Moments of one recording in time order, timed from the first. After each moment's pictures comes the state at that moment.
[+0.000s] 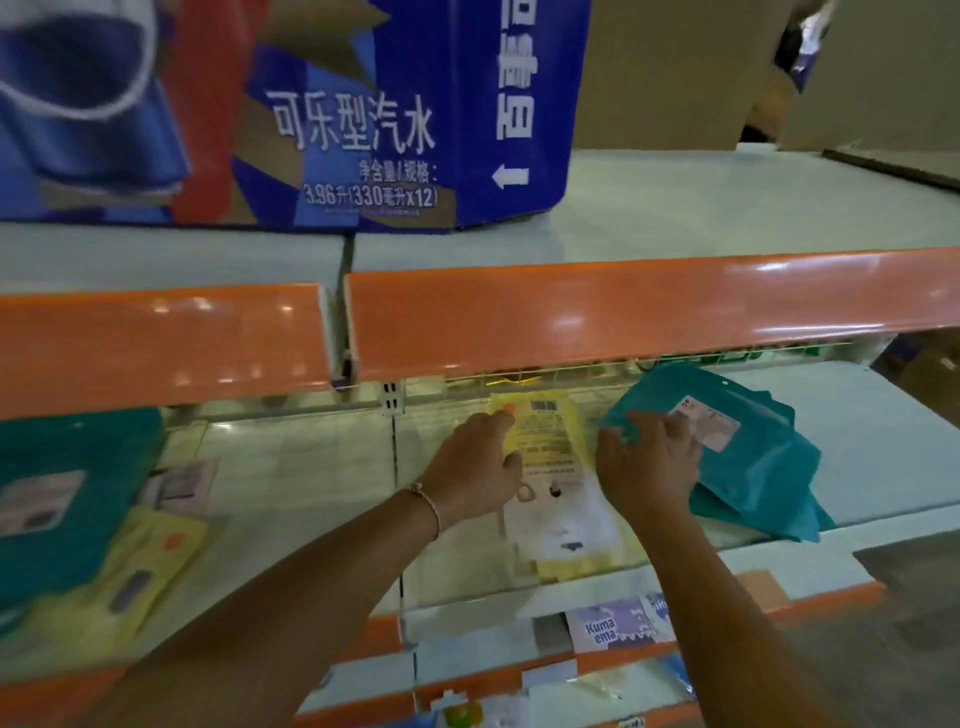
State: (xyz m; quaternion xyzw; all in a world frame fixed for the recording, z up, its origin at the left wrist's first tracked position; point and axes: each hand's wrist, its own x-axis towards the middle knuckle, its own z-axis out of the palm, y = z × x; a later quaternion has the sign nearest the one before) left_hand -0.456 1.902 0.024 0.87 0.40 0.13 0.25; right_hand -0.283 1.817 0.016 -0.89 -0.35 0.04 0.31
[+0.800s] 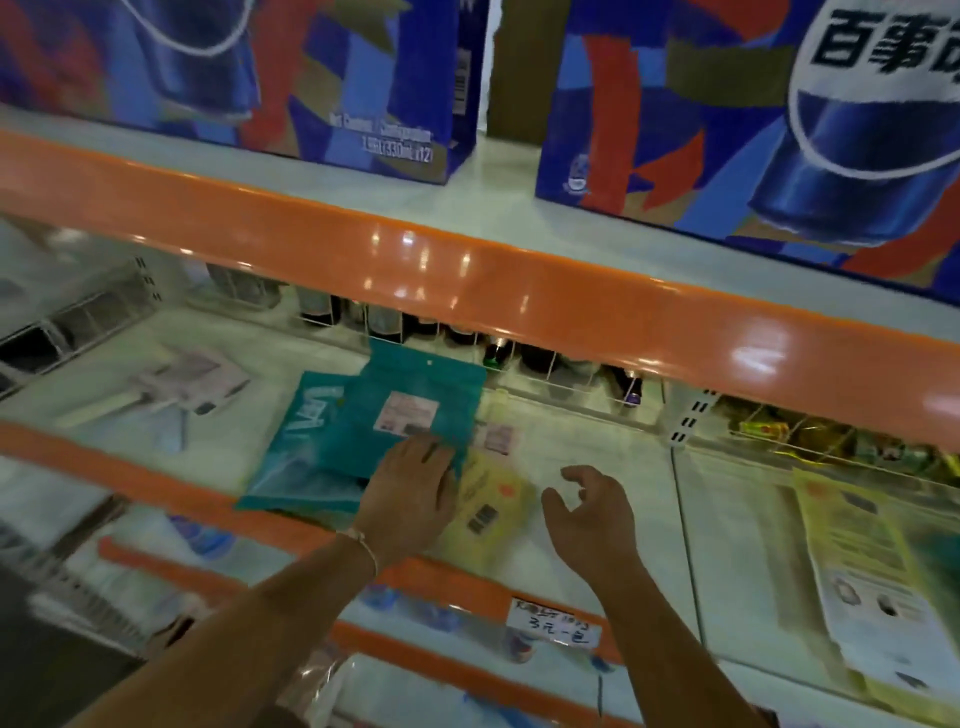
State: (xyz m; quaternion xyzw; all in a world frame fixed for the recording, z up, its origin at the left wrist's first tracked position) left_hand -0.850 1.926 -0.050 0.78 0.58 0.23 0.03; right_hand -0.631 1.899 -0.017 -0.73 -0.57 0.25 0.29
